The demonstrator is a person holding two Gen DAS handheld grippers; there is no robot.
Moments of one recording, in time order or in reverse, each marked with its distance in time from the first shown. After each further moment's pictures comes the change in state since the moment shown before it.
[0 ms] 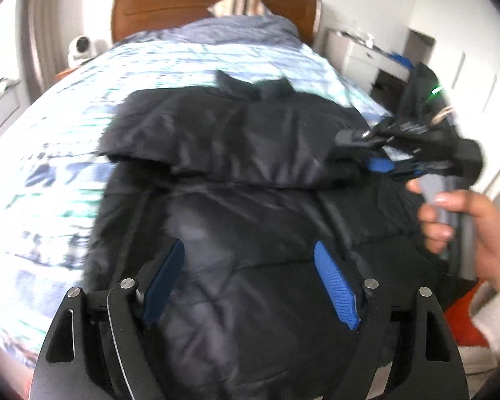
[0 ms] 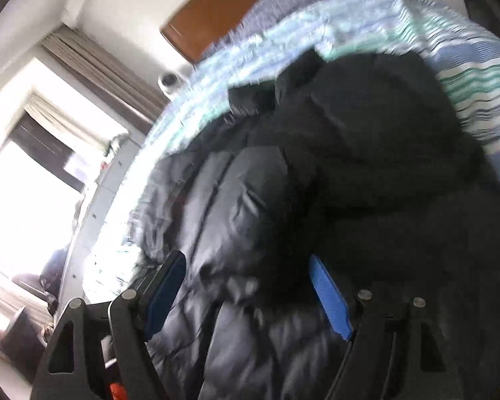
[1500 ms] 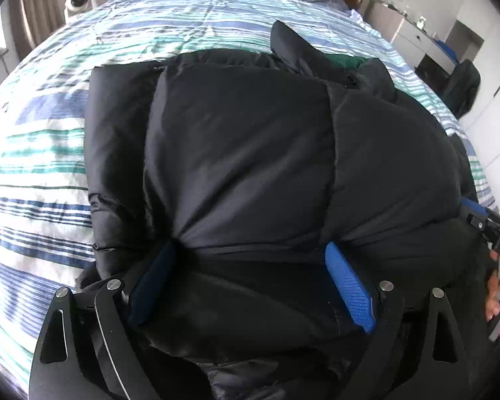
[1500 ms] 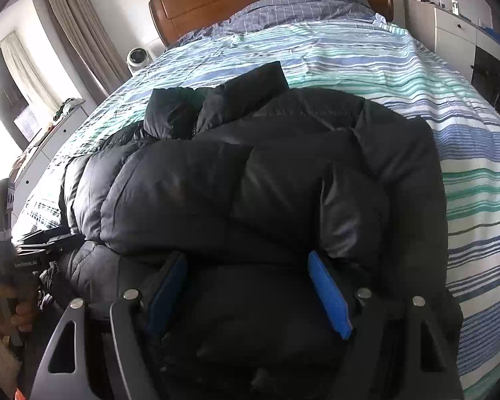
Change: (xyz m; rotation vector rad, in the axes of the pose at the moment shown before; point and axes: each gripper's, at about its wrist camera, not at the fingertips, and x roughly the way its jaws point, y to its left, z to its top) left arm 0.226 0.070 0.141 -0.058 0.241 0.041; right arm 0.048 -0.062 0.080 -0.204 -0.033 -0.262
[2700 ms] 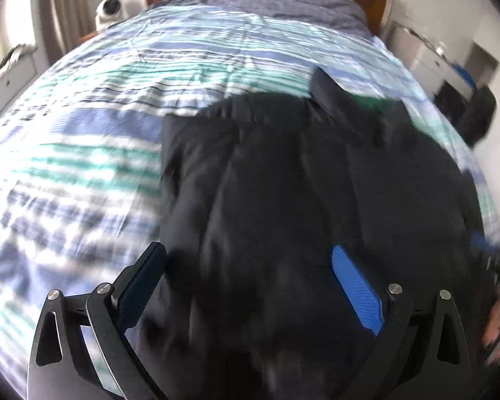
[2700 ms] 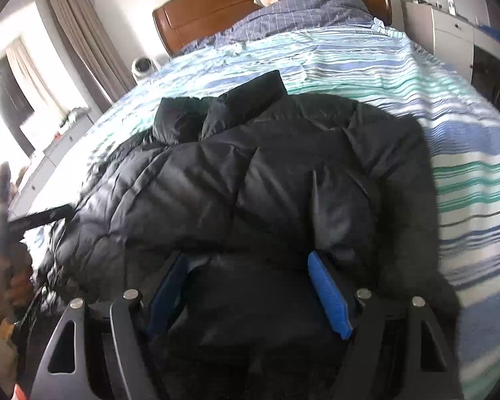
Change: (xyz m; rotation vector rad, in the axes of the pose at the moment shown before) left arm -0.047 0.027 -0.007 -0.056 -0.104 0.072; right arm -0.034 0.009 -0.009 -0.023 -0.031 -0.014
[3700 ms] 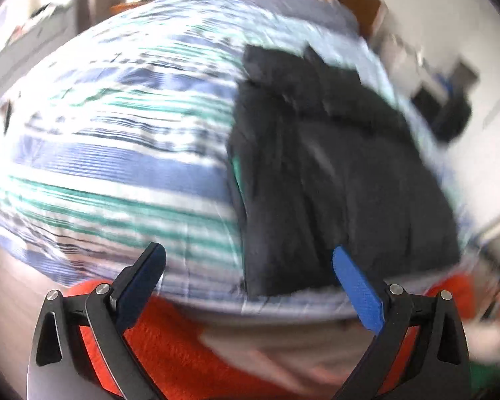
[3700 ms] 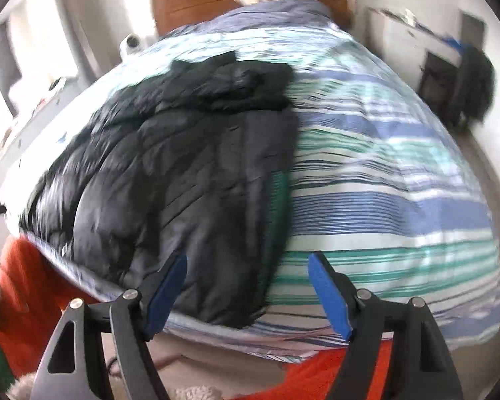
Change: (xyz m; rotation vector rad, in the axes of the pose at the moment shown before) left arm -0.231 0.093 -0.234 -0.170 0.022 -0.116; right arm -0.239 -0.040 -0.220 0.091 0.049 -0.127
